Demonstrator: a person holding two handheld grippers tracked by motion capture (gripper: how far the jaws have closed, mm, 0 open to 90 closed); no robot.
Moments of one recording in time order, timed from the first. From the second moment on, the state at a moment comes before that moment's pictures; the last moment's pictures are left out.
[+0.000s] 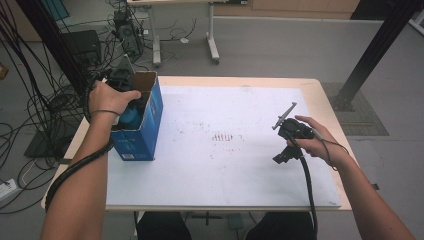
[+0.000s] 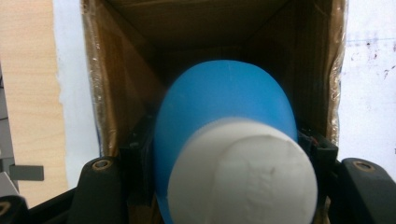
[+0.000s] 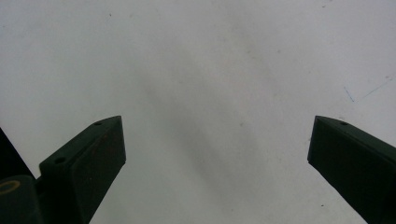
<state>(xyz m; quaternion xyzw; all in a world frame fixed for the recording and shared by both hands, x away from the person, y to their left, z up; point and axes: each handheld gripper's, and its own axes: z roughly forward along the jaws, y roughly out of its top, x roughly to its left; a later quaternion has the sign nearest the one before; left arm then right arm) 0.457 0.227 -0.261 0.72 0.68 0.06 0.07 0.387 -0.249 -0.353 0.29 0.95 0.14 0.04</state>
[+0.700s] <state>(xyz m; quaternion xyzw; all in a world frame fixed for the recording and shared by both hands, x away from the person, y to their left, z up) 0.456 0.230 -0.269 0.72 0.69 0.06 0.08 0.386 -0.247 -0.354 0.29 0.95 0.14 0.04</state>
